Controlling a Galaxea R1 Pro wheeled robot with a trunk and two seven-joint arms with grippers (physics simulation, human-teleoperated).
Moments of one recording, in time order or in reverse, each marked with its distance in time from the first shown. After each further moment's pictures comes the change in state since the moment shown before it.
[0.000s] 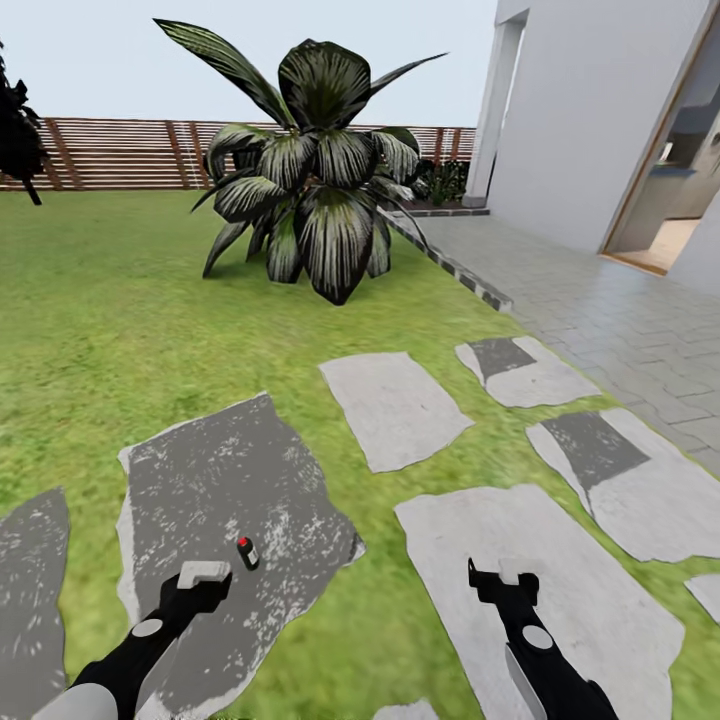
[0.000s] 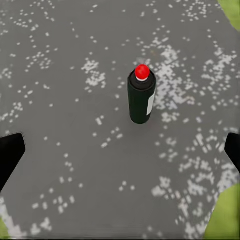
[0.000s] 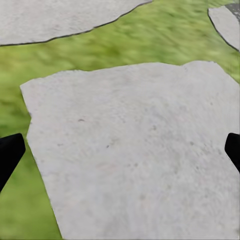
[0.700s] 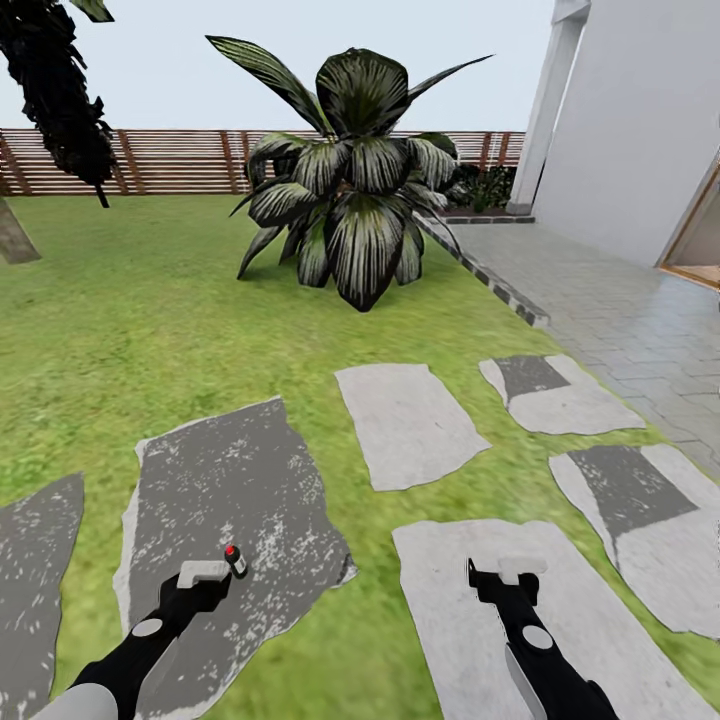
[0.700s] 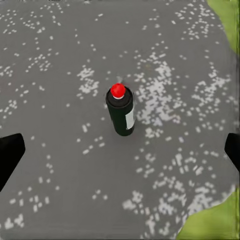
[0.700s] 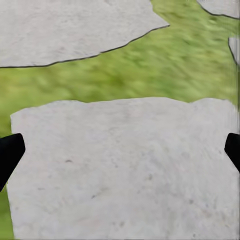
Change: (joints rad) left arm 0.000 -0.001 0.002 -0.002 0.009 -0.001 0.003; right arm 0.000 0.000 0.000 0.000 0.000 0.000 0.000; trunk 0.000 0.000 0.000
